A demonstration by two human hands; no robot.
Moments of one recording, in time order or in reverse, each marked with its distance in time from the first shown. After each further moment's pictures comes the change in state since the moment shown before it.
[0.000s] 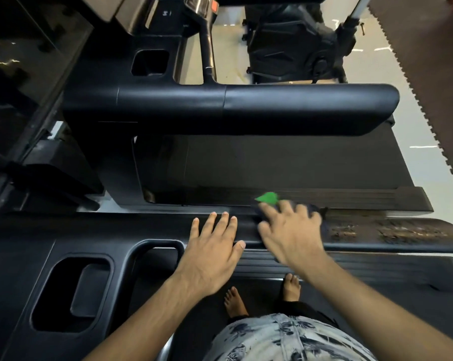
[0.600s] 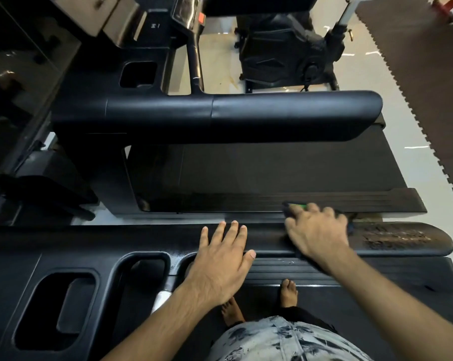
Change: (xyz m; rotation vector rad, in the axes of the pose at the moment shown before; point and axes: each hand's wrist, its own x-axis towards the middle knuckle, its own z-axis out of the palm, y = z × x) left_hand 0.017 0.037 0.003 0.001 -0.015 0.055; right_hand 0.019 0.061 -0.022 -0.101 -0.115 0.195
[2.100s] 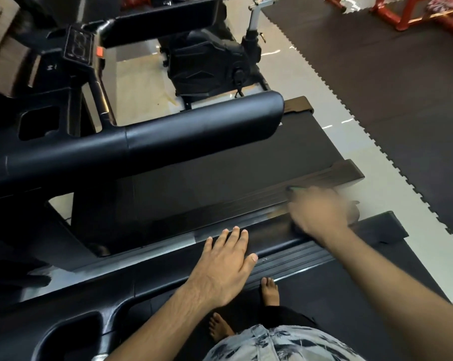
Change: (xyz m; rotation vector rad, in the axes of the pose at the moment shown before) left_hand 0.053 0.107 -0.010 0.013 -0.157 0.255; right_hand 0.016 0.148 -0.004 0.100 0.101 0.264
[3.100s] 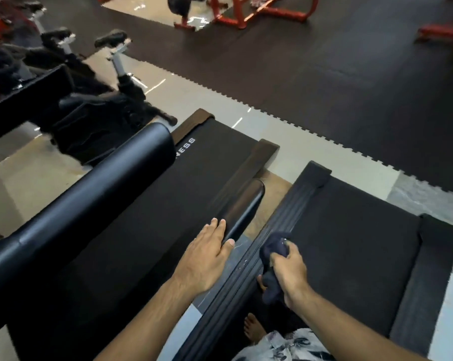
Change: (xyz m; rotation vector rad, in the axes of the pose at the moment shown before) left_hand 0.058 0.060 -0.012 0.071 -0.052 0.344; right_hand -0.134 0.009 0.105 1.471 0.063 0.988
